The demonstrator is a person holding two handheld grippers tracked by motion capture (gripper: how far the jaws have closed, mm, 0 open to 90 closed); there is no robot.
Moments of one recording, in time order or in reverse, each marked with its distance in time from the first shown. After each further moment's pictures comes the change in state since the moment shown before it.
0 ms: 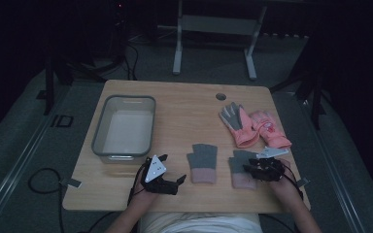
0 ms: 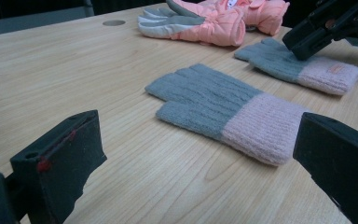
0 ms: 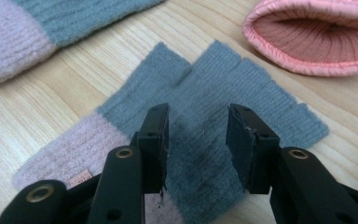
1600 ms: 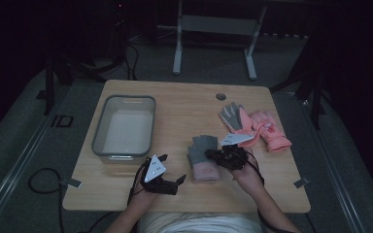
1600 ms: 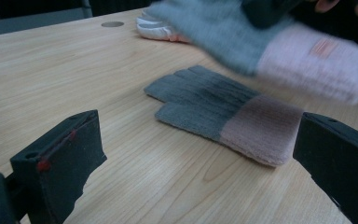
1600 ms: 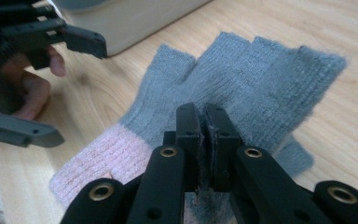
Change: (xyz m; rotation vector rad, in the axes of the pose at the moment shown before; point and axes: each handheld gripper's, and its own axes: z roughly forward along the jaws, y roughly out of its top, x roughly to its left) left arm 0.001 0.000 -0.001 -0.007 -0.010 -0.002; right arm 0.085 0.103 0.024 -0.140 0.211 -0.026
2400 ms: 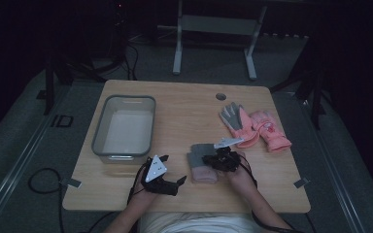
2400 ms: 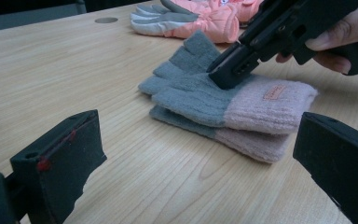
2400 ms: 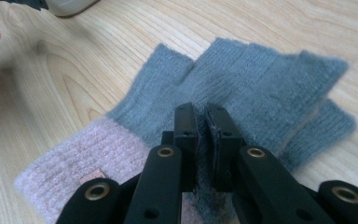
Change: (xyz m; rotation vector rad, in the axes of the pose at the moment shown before) left arm 0.000 0.001 0.001 0.019 -0.020 0.005; right arm -0.018 -0.030 0.041 0.087 0.007 0.086
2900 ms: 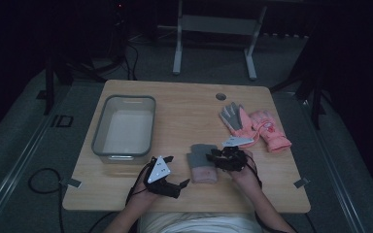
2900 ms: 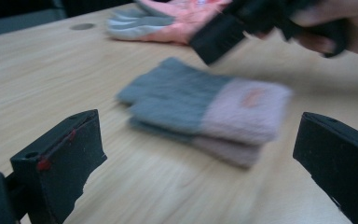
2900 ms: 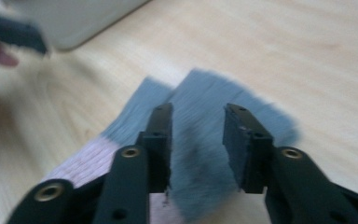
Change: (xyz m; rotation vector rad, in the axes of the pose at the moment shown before) left arm -0.013 0.012 0.005 0.017 -0.079 0.066; right arm -0.004 0.004 -0.030 -0.125 -0.070 0.013
